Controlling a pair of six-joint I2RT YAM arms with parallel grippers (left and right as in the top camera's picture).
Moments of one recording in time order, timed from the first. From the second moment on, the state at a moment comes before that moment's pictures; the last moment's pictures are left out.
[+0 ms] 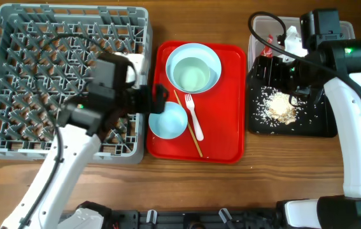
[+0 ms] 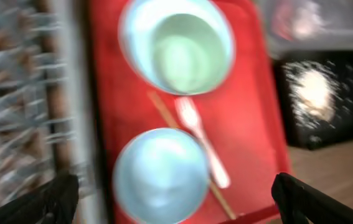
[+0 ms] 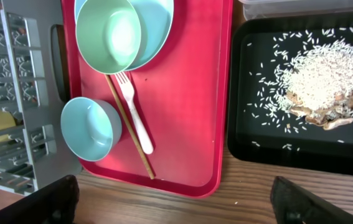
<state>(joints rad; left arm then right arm) -0.35 1.30 1.14 -0.74 0.21 -0.26 0.08 1.56 1.67 -1.38 -0.28 0.23</state>
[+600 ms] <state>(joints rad) -0.63 1.75 1.14 -0.74 0.22 -0.24 0.08 1.56 1.67 -1.43 -0.15 0.32</state>
